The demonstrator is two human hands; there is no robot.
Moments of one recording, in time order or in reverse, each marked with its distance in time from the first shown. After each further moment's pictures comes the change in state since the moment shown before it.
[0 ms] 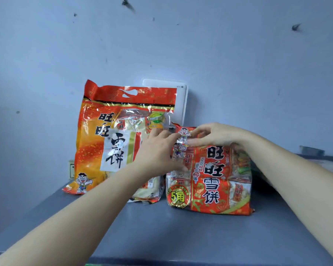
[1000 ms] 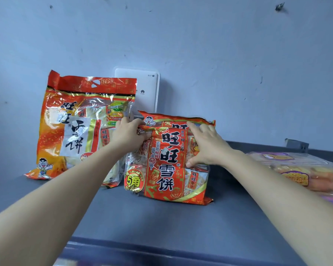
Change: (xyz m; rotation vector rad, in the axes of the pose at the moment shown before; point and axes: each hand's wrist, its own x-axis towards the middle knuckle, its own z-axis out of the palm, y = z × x) left_hand 0.043 0.047 0.032 -0.149 0.002 -0.513; right_hand -0.010 0.132 0.002 -0.487 0.219 -0.175
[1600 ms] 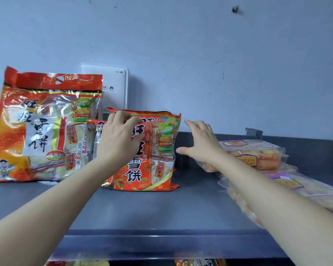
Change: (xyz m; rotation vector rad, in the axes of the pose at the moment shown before) left_hand -0.068 0.063 0.015 0.032 0.398 0.424; right_hand -0.066 0.044 -0.012 0.161 0.210 0.148
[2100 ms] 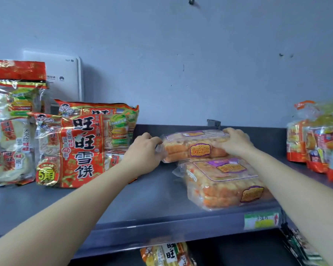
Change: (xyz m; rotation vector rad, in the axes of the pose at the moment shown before) left_hand -0.014 0.139 0.072 -0.204 -0.565 0.030; right_hand -0.062 0.177 -0.067 -0.009 -0.034 0.619
